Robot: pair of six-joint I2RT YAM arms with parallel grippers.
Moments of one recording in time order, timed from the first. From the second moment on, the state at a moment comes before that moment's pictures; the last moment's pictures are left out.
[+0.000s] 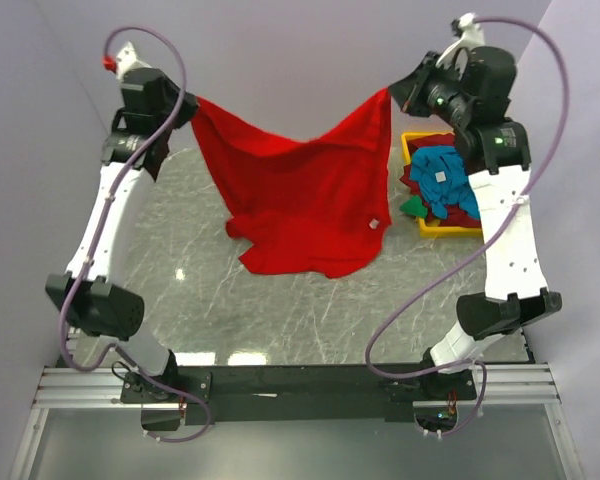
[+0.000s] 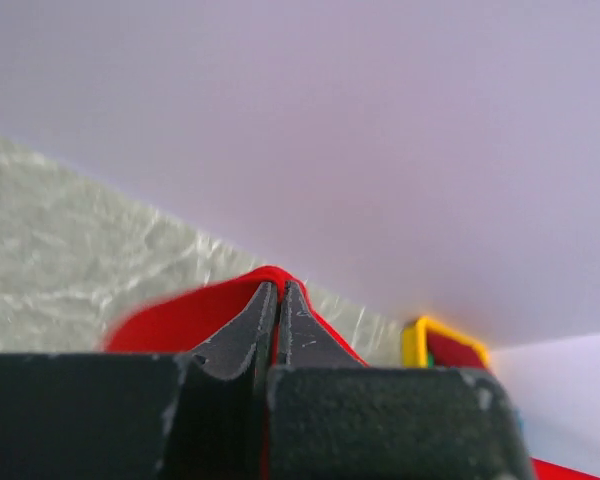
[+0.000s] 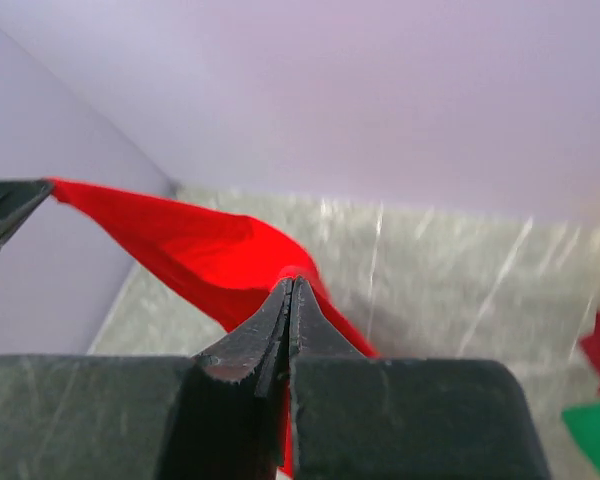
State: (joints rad) left arm -0.17 1.64 1.88 -0.44 -0.16 -0.73; right arm 0.16 1.62 2.16 -0.68 -0.28 0.36
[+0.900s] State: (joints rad) left arm -0.14 0.94 1.56 -0.16 -0.46 -0.60; right arm 0.16 1.19 2.14 -0.39 -0.20 0.32
